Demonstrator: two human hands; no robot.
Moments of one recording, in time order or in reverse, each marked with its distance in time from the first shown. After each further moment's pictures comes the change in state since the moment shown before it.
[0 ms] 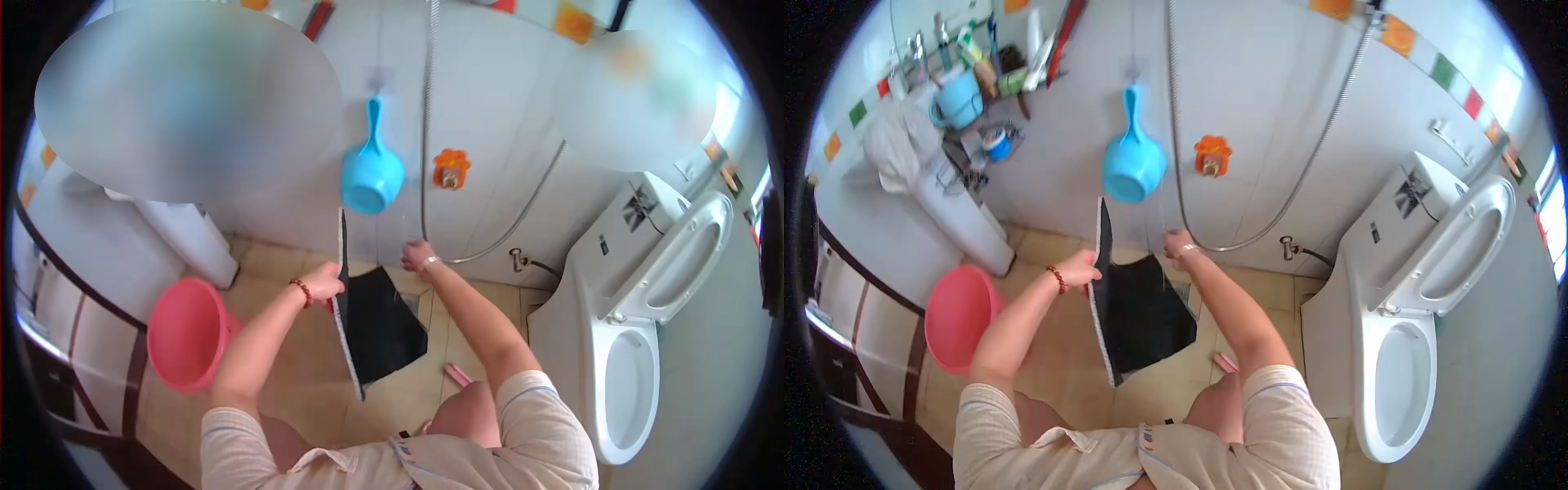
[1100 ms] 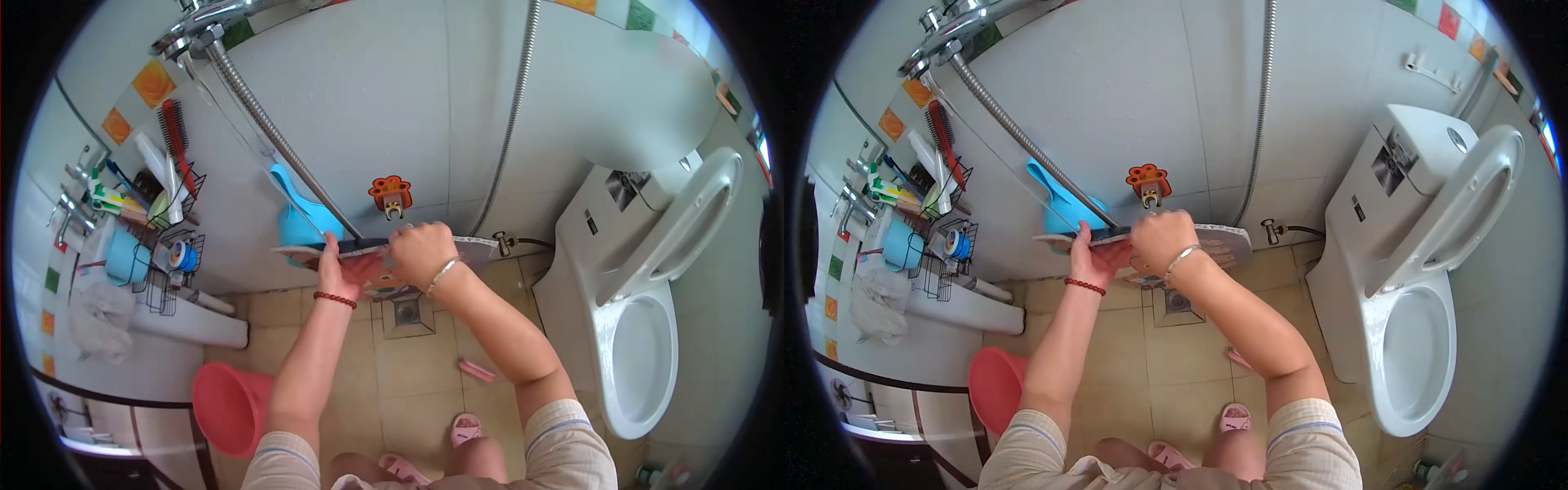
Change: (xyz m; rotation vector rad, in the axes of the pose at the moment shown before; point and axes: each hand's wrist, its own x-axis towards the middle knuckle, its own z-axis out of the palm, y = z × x) left_hand 0.089 0.199 0.042 -1.310 0.186 0.109; right_hand -0.132 -0.229 -0.059 -1.505 0.252 -0.594
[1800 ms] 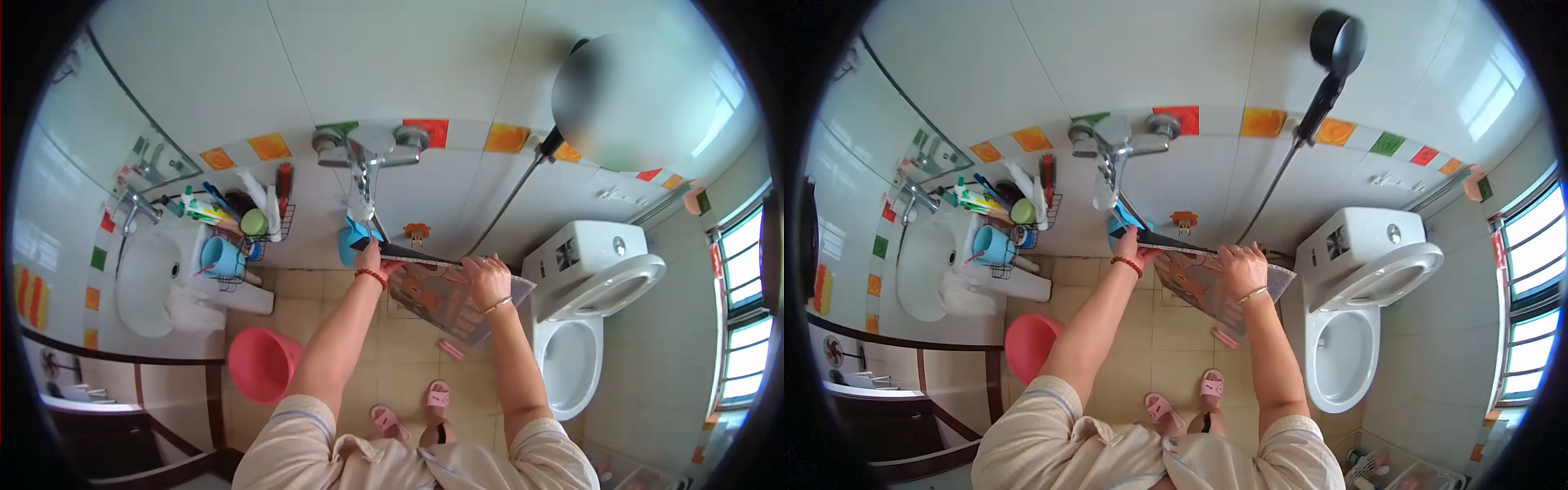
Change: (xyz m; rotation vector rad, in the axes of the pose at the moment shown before) left_hand -0.064 0.126 0.120 -0.025 0.361 -0.135; right_hand -0.029 0.012 -0.209 0.034 0.293 0.080
